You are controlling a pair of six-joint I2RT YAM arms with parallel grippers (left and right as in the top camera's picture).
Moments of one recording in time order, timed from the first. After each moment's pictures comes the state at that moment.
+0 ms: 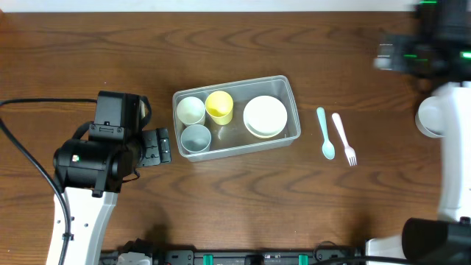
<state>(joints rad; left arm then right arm) -0.14 1.13 1.25 -1.28 -0.11 -0.25 -0.18 1.64 1.80 -1.09 0.14 0.10</state>
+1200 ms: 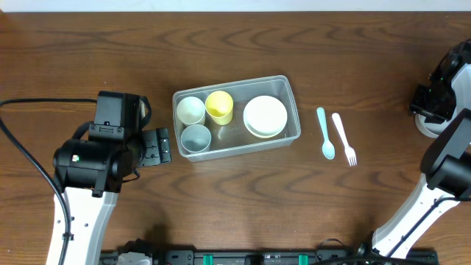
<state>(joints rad) -0.14 1.13 1.25 -1.28 -0.11 -0.25 -0.46 2.22 1.79 -1.09 0.07 0.07</state>
